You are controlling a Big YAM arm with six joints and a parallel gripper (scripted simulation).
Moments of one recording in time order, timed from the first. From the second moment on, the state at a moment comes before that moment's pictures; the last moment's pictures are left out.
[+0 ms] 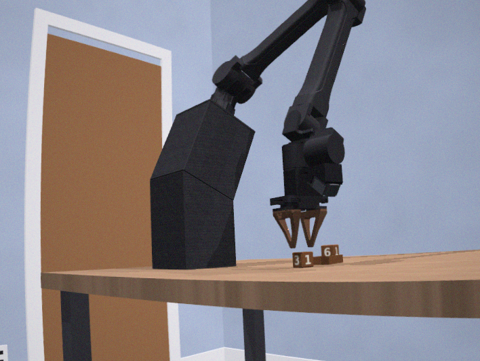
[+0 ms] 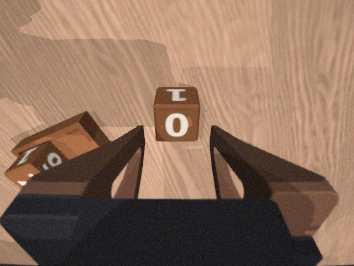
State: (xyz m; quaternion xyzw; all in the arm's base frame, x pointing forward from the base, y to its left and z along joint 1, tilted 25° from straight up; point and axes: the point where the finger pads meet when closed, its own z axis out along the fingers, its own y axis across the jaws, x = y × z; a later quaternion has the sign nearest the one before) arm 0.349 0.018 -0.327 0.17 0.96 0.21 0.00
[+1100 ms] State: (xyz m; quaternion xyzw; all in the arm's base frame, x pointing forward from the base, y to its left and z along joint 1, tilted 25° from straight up) arm 0.350 0.018 -0.327 0.17 0.96 0.21 0.00
